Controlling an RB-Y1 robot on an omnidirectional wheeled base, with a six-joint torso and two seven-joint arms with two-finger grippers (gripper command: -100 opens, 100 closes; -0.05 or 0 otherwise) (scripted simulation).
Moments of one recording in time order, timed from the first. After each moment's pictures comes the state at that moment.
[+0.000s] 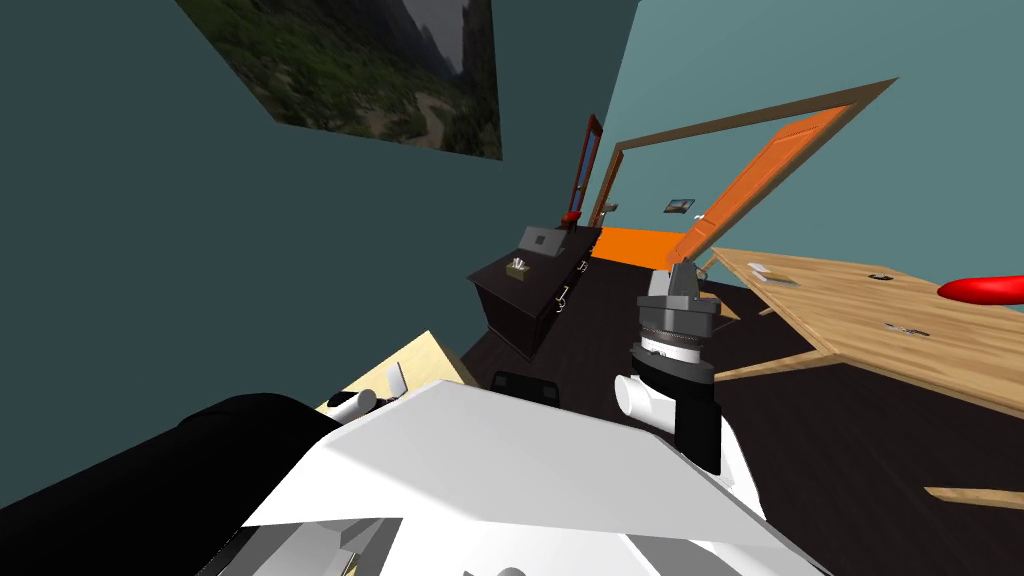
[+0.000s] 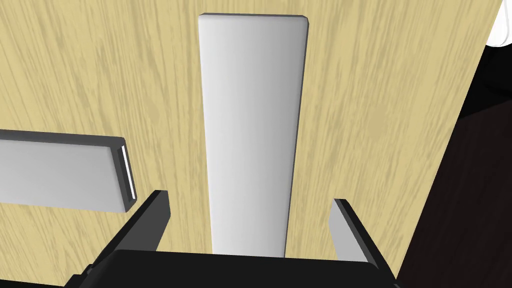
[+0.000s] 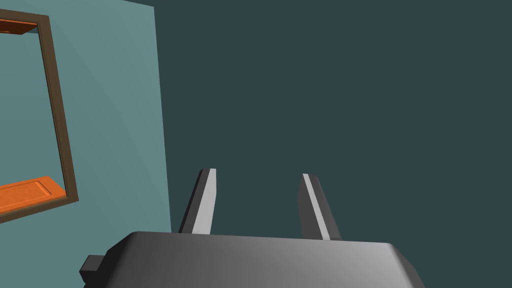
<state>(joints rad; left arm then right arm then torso) 0.59 0.43 0.55 -1.33 0.73 1.09 0.18 0.46 -0.03 -0.01 -2.39 0.09 -0.41 0.06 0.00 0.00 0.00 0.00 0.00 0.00</state>
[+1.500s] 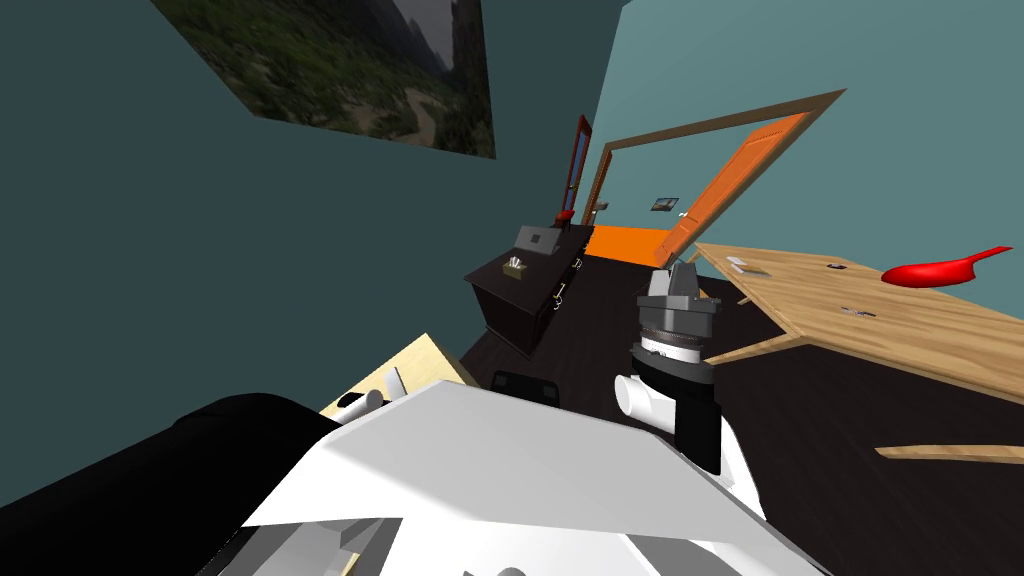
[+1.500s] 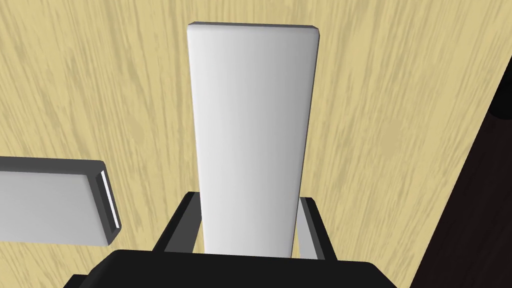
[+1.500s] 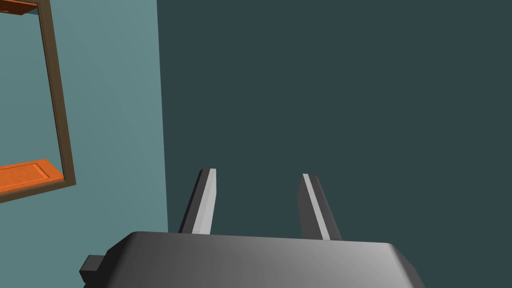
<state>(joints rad) 0.54 0.41 0.54 -1.23 0.71 1.08 0.19 0.46 -0.03 -0.01 -2.39 0.09 -0.41 0.06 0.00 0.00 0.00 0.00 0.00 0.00</state>
